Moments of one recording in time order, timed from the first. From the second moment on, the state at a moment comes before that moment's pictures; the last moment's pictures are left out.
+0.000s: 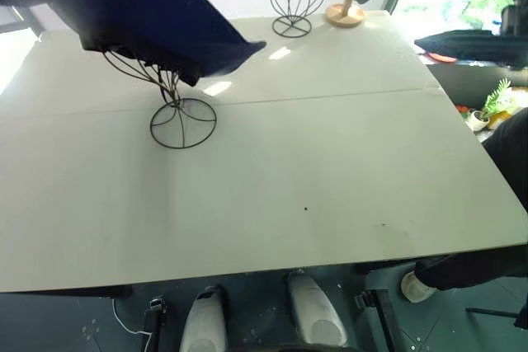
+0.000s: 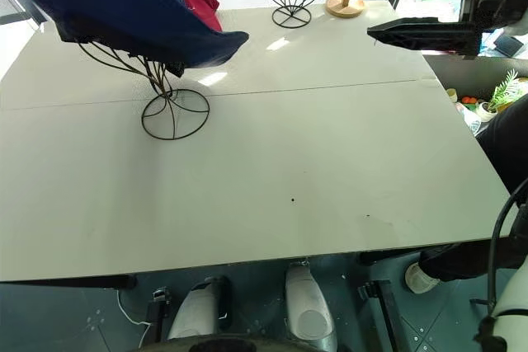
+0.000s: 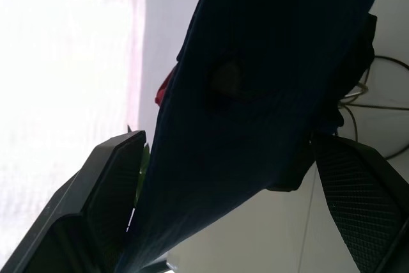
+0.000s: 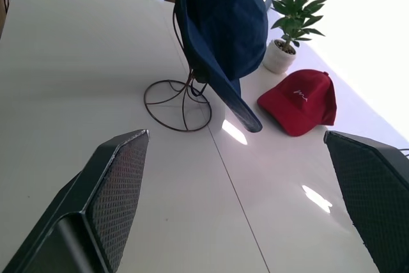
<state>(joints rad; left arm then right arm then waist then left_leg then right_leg) 0.81 2.25 1.35 0.69 -0.76 -0.16 -1.12 -1.11 -1.10 -0.13 0.10 0.54 0.60 1.42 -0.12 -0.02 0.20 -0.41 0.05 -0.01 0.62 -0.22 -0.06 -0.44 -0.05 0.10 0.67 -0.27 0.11</state>
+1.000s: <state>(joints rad) 0.71 2.11 0.83 0.56 -0.80 -0.50 -1.20 -1.20 -1.07 -0.05 0.21 0.51 0.56 1.48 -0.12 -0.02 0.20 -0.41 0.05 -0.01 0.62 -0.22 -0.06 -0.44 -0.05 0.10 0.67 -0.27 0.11</state>
